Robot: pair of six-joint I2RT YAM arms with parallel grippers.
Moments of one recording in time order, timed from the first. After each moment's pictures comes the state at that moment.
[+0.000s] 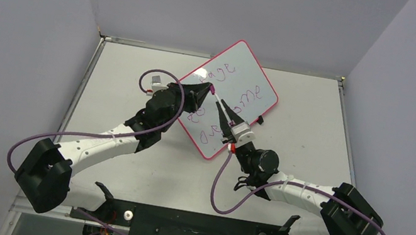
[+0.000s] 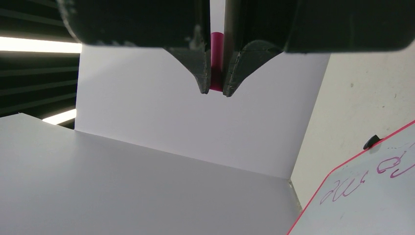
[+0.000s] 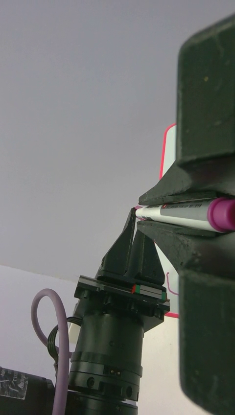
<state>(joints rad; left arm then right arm) -0.70 1.30 0.83 0.41 -0.30 -1.83 0.92 1.33 0.52 1.35 0.14 -0.49</state>
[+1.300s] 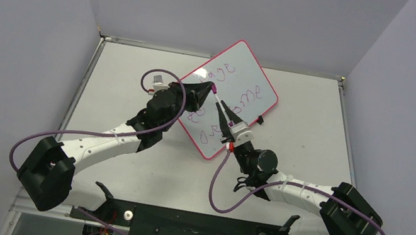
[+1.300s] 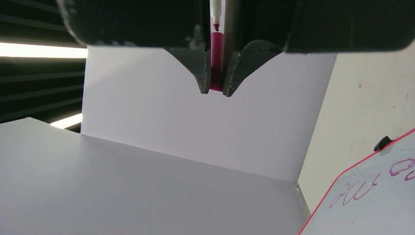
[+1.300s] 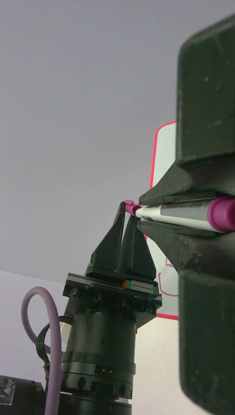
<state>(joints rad) -0.70 1.33 0.83 0.45 -0.29 -1.83 0.92 1.33 0.51 1.33 0.17 -0.49</state>
